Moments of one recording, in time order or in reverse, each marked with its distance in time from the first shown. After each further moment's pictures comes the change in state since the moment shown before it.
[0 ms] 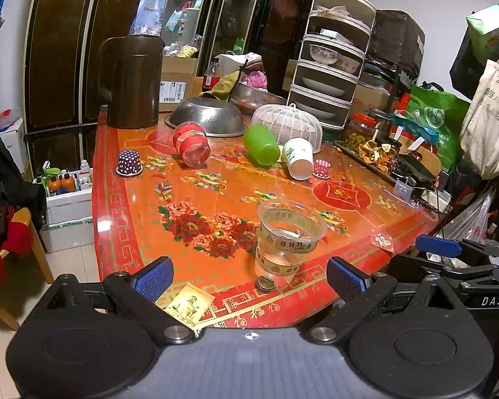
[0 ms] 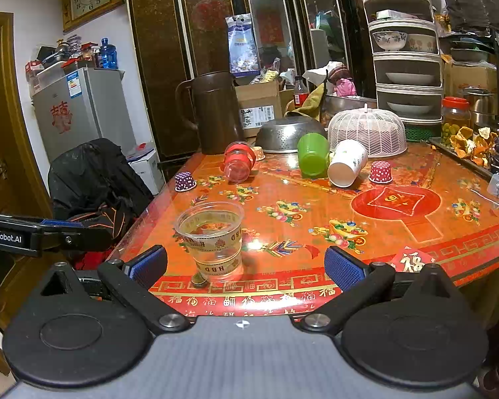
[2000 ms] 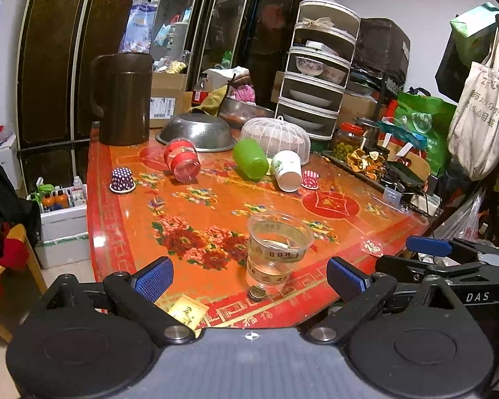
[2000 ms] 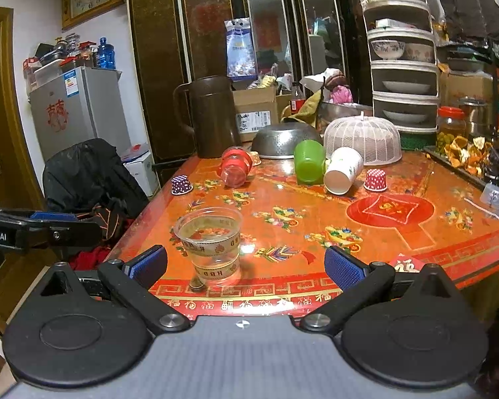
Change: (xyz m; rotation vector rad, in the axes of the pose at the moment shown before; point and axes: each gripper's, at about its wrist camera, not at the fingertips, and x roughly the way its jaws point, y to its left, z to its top) left arm -0.011 0.000 0.003 0.029 -0.043 -0.039; right arm -0.001 0.003 0.002 -0.011 -0.012 -0.027
